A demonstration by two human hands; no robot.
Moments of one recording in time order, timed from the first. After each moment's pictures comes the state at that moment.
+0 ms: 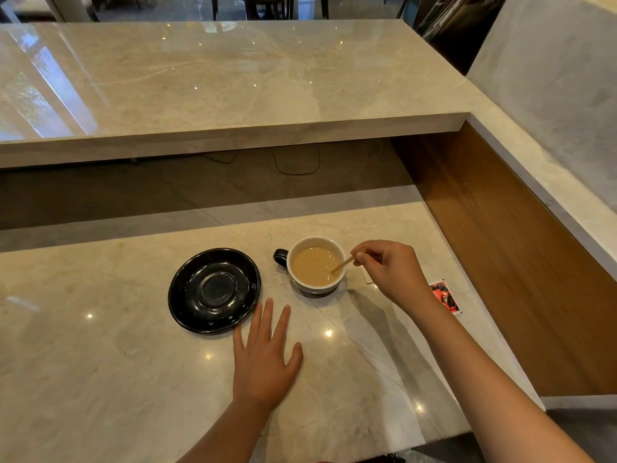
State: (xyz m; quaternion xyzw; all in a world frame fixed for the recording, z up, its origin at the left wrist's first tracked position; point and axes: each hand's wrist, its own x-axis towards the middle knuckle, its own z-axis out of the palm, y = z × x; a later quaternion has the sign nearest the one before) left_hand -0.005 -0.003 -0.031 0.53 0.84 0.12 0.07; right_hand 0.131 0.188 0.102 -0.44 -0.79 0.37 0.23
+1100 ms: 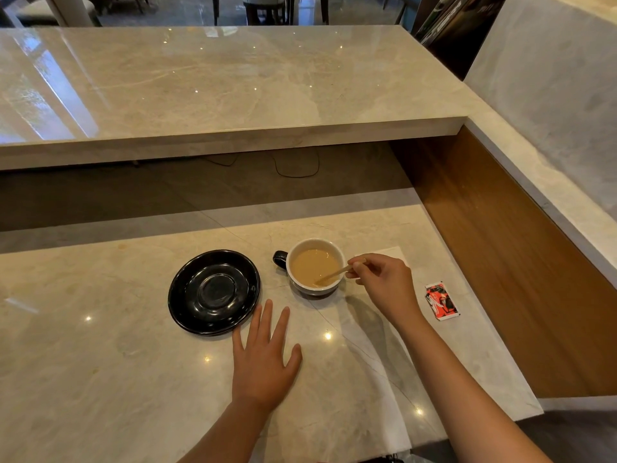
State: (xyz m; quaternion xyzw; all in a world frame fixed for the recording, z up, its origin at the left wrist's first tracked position) left_hand -0.005 -0.003 -0.030 0.53 0.84 0.13 0.07; right_hand 0.130 0.170 0.083 -0.49 -0.69 0.45 0.29
